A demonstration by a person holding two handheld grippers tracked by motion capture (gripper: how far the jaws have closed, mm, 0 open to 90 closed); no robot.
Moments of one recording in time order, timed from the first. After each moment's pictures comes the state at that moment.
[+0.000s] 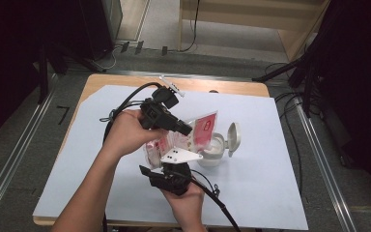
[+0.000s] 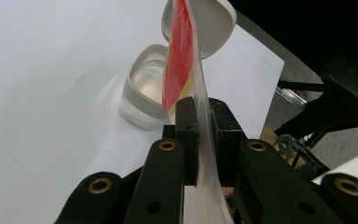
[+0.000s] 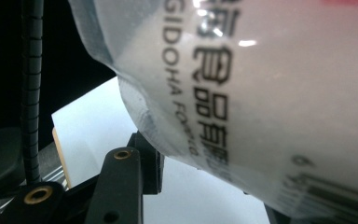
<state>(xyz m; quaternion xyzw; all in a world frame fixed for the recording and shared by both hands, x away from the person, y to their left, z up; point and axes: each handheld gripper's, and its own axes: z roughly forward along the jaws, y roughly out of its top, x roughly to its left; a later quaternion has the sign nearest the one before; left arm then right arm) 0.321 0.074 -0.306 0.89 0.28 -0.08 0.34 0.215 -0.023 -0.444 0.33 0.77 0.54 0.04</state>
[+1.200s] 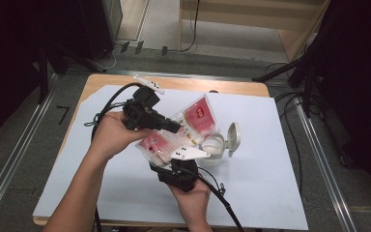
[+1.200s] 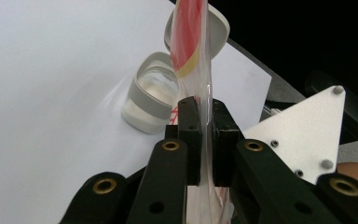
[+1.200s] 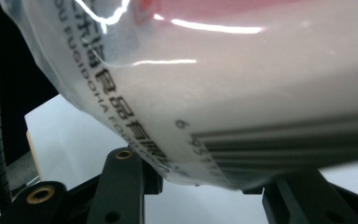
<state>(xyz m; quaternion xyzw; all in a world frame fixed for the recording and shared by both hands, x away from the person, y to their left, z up) 0.316 0.111 -0.306 0.87 0.29 -0.08 0.40 0.226 -0.040 -0.451 0.36 0.77 0.53 0.05</state>
